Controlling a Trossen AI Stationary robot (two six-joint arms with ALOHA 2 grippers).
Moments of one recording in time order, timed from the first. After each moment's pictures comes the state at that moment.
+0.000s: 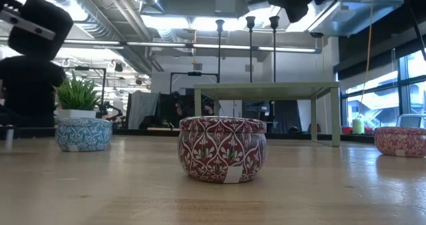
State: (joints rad) left arm -0.76 1.27 0.50 0.16 -0.11 -0.23; right arm 0.02 1.05 0.78 -0.07 -0.15 -0.07
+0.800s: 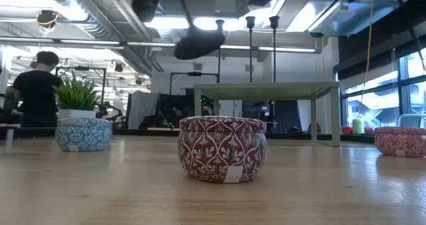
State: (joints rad) left arm -0.34 1.27 0.66 0.42 -0.34 -0.10; right arm 0.23 1.45 0.78 0.62 -0.08 -0.03
